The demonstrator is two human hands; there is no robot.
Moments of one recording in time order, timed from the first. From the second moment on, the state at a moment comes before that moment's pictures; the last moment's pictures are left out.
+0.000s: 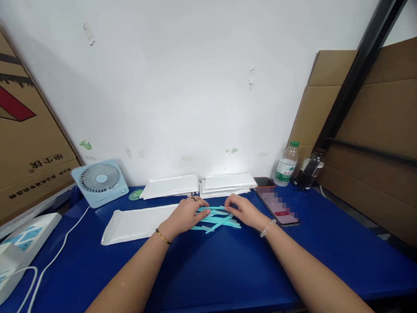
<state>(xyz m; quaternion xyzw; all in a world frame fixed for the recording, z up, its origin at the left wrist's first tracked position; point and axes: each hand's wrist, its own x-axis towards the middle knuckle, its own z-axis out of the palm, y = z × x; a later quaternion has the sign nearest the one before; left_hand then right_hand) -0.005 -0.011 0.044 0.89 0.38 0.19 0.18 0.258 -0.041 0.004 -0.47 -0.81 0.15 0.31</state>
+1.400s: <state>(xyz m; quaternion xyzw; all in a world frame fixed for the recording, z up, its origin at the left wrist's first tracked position) 0.008 0.026 0.004 0.90 0.40 0.13 0.10 0.233 -0.028 -0.015 -0.52 -0.80 0.10 0.28</state>
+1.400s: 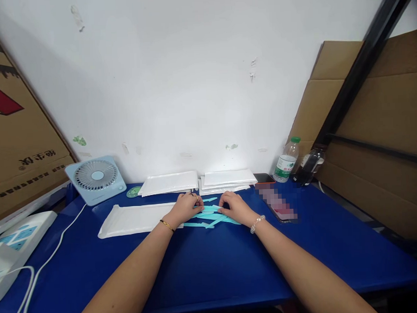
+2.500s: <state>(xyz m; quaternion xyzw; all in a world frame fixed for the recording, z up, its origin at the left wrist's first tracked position) -0.009 0.031 0.018 0.86 0.47 0.20 0.03 0.279 -0.020 -0.002 -0.57 -0.75 0.07 0.33</state>
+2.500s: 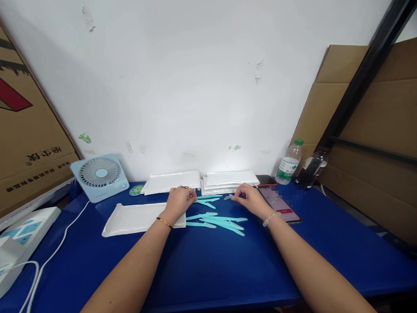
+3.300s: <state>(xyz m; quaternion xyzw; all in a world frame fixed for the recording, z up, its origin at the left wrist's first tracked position) 0.010 0.022 0.016 0.87 0.43 0.21 0.13 0.269 -0.027 0.011 -0.53 -0.79 0.09 0.27</state>
